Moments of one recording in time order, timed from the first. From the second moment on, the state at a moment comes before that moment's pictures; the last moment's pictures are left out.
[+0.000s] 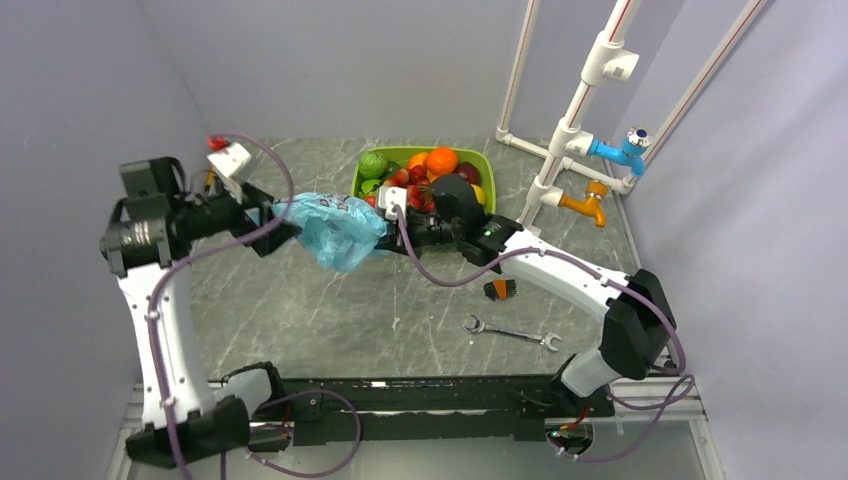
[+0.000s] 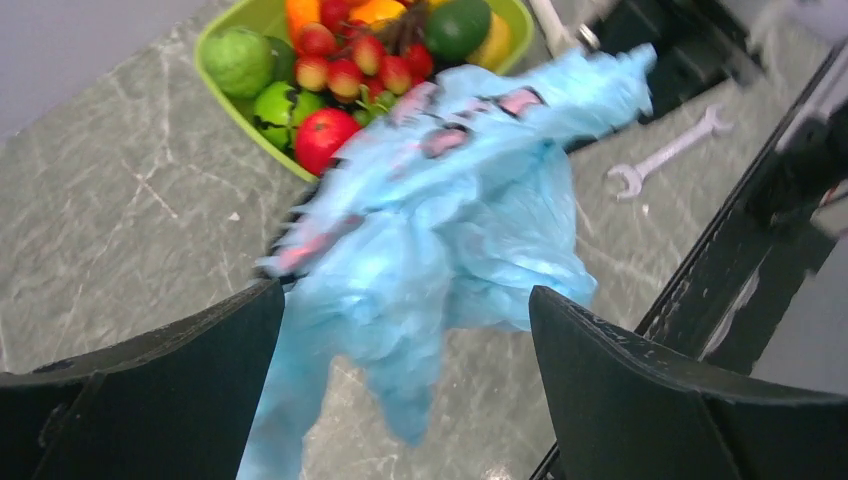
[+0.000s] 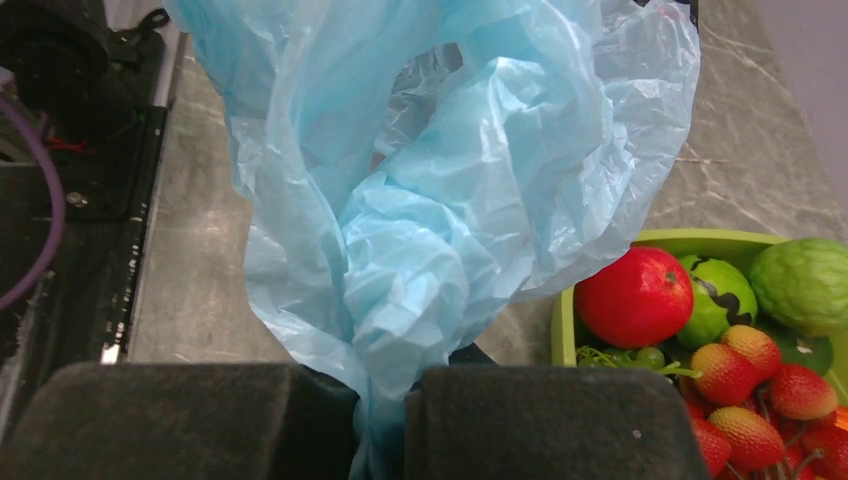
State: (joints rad) left arm 0.34 1.11 1.53 -1.15 1.04 0.56; right arm 0.81 1.52 1.20 -0.06 -0.61 -0.40
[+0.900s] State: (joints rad) left arm 0.44 1.18 1.48 -1.22 0.96 0.61; right arm 0.70 1.56 1.39 -0.43 -0.82 -0.54
